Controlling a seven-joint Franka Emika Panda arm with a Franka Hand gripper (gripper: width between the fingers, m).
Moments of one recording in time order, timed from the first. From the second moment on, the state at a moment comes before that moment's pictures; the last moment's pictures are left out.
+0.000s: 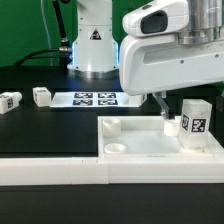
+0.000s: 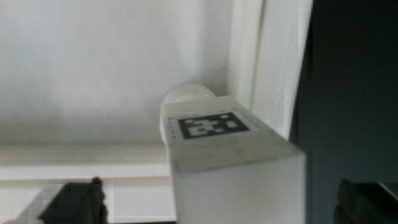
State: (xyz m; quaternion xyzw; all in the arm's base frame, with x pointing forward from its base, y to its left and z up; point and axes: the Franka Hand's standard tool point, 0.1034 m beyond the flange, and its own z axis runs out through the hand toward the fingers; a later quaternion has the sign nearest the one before) arm 0.674 0.102 0.083 -1.00 -0.01 0.00 0.07
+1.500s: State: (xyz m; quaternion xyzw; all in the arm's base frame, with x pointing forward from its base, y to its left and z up) arm 0.675 0.100 0.079 -0.74 0.66 0.03 0.09
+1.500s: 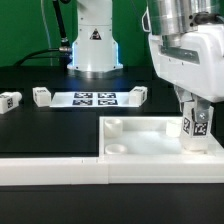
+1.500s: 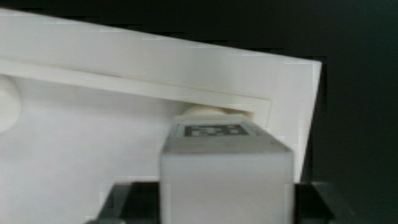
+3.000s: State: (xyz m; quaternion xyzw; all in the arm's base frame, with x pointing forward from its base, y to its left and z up) arm 0.678 0.107 0.078 -0.97 0.22 -0.04 0.06
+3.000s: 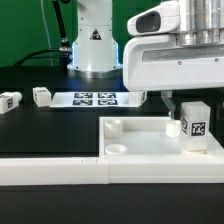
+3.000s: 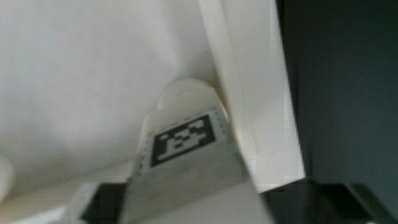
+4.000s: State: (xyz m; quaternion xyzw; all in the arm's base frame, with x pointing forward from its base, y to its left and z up) arm 0.675 0.102 0.073 -0.75 0.65 0.02 0.11
